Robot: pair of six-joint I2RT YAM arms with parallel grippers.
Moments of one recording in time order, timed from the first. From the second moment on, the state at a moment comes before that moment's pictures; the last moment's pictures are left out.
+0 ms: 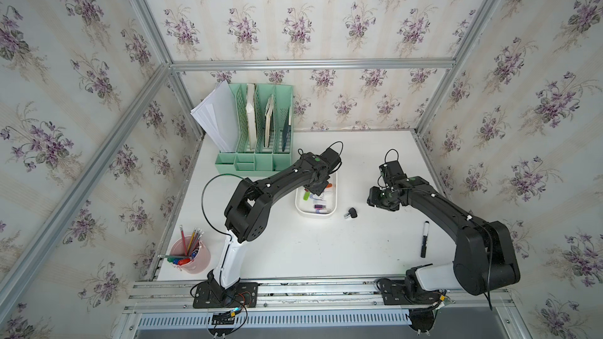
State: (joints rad) left arm -0.76 2.14 1.83 -1.03 -0.33 -0.09; right arm 0.25 1.42 0.90 -0.72 -0.07 0.43
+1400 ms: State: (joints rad) left arm -0.74 2.03 1.76 -1.05 -0.42 -0.16; right arm 0.24 1.38 0.89 -0.72 -0.07 0.41
